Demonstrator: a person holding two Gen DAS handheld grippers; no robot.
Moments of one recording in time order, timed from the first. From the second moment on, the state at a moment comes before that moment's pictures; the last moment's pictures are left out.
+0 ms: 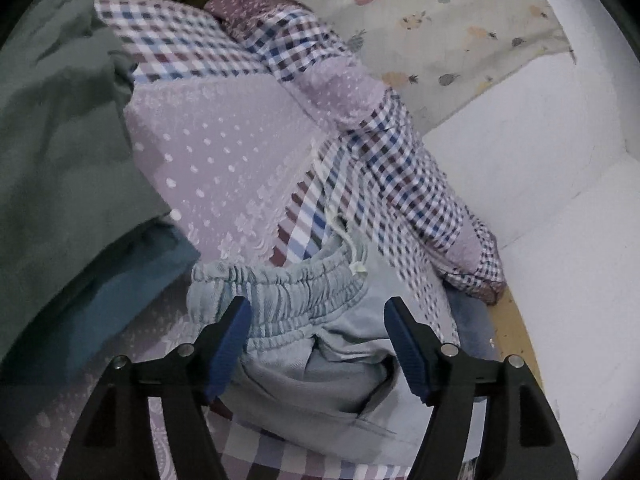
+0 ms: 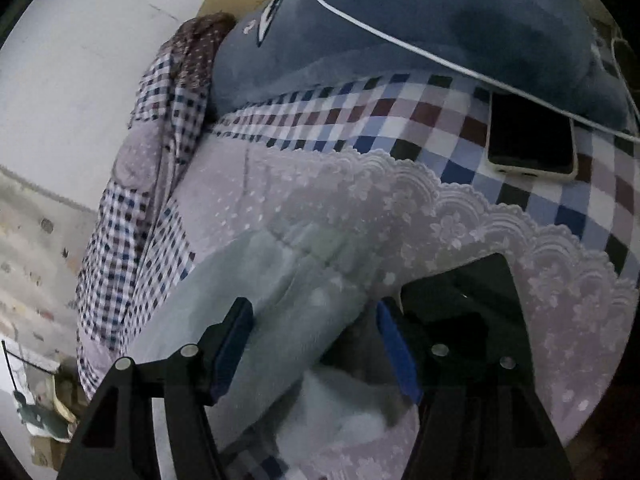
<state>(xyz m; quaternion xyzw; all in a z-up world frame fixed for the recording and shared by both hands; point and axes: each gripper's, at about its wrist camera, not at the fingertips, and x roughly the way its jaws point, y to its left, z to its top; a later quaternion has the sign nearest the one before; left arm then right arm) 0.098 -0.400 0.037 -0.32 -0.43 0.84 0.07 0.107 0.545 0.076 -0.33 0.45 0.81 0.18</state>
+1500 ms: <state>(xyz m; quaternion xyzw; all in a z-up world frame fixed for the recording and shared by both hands) 0.087 -0.413 0.024 -0.25 -0.49 0.83 0.00 0.087 0.469 0.257 -0.26 0.18 0.94 0.12</state>
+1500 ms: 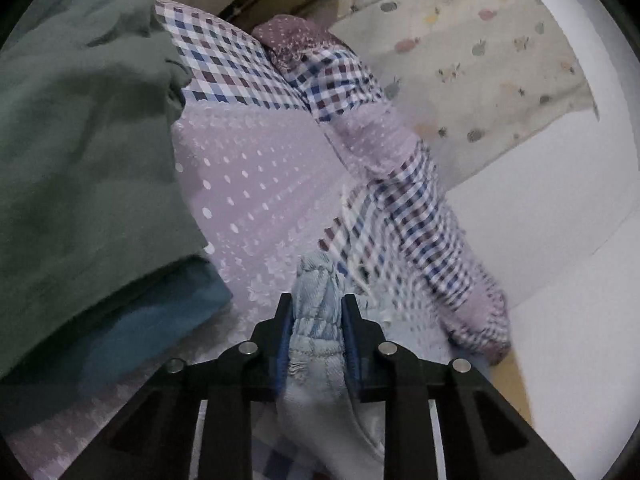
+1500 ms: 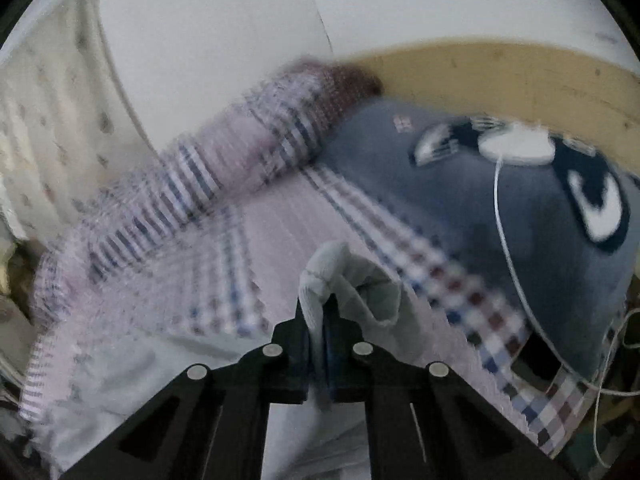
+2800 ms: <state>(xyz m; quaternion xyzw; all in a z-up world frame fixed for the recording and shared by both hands) 0.042 -0.353 0.086 -0.32 -0.31 0.88 0.14 0.174 0.451 0.160 -0.37 0.13 0.91 0.15</state>
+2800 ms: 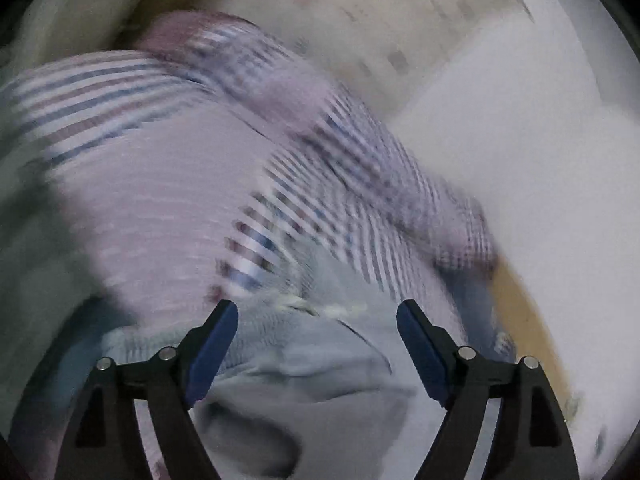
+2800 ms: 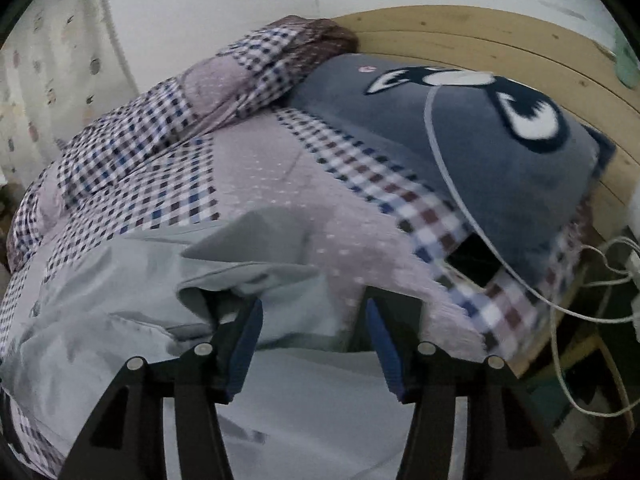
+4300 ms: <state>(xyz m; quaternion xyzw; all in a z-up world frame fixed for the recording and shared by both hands) -0.278 -0.280 0.089 -0.37 -0.25 0.89 0.10 0.097 0.435 0.139 -0.38 0.05 0.92 0.09</state>
